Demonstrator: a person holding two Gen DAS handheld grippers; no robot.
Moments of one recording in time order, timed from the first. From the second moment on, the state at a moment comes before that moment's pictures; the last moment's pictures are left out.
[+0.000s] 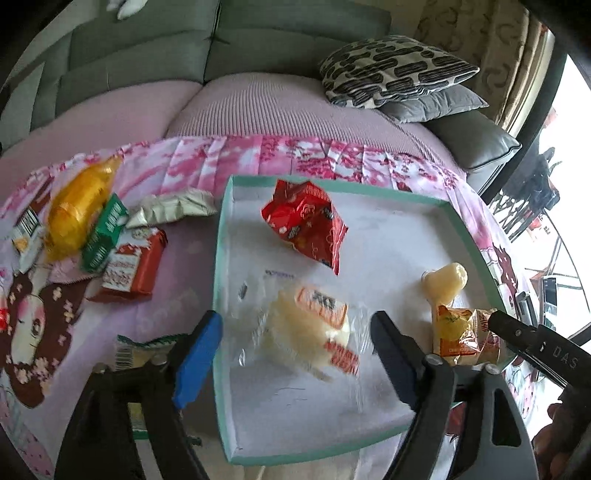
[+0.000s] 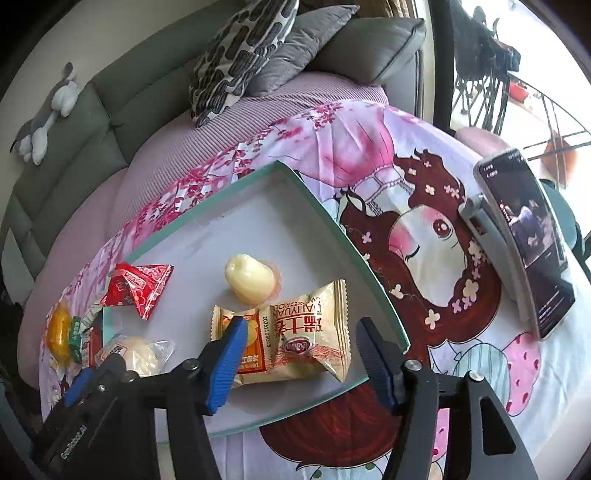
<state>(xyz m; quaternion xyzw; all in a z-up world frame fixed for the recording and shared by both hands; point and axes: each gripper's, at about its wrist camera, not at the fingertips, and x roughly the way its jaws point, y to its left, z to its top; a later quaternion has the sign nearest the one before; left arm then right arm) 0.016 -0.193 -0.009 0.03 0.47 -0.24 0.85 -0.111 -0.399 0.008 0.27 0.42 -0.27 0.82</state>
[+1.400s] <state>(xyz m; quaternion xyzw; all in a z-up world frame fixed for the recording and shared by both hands) 0.035 -0.068 0.009 0.01 0.42 0.00 0.91 -0.047 -0.257 0.037 0.11 0.39 -0.14 0.90</state>
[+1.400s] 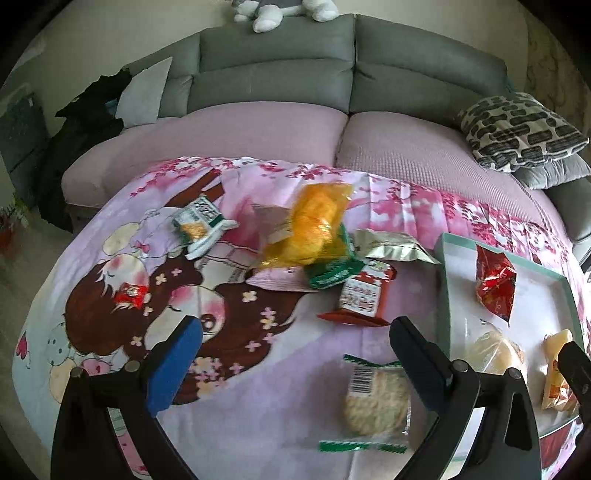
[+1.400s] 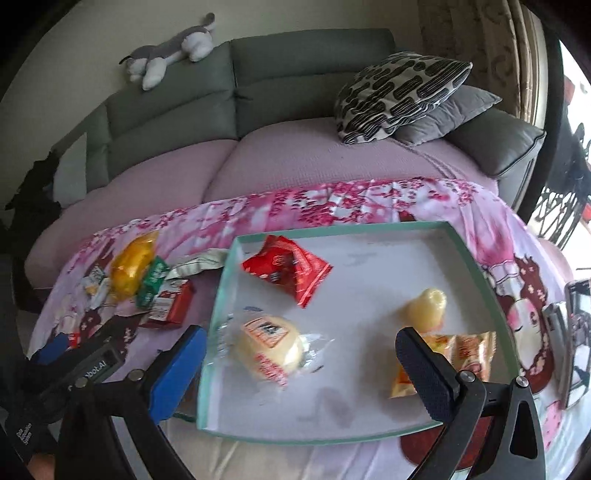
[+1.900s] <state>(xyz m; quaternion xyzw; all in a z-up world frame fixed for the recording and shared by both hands) 0.020 -0.016 0.014 0.00 0.43 0.02 0.90 -0.050 -0.198 0.020 0.09 0.42 -0.07 0.90</state>
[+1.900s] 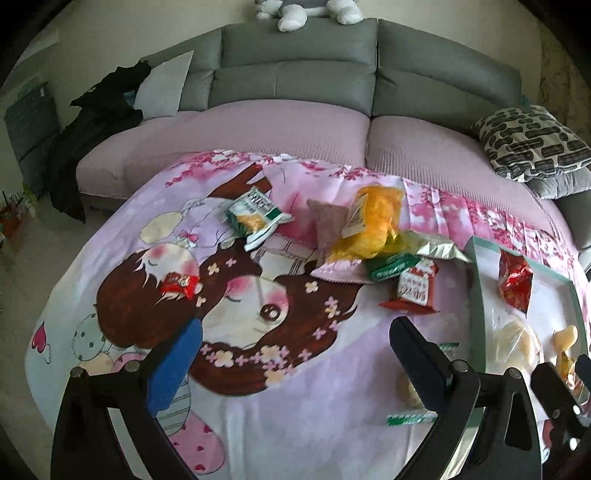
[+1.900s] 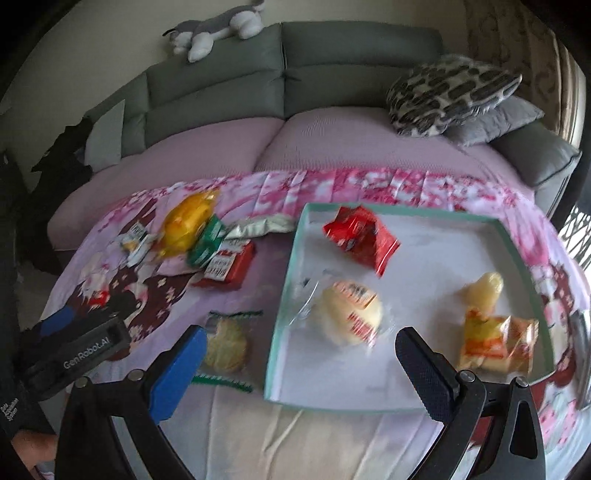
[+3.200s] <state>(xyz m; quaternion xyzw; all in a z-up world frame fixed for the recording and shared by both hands) 0.038 0.047 -0.045 -0.04 0.50 0.07 0.86 0.005 -0.133 -0.040 0.06 0.47 0.01 0.88</state>
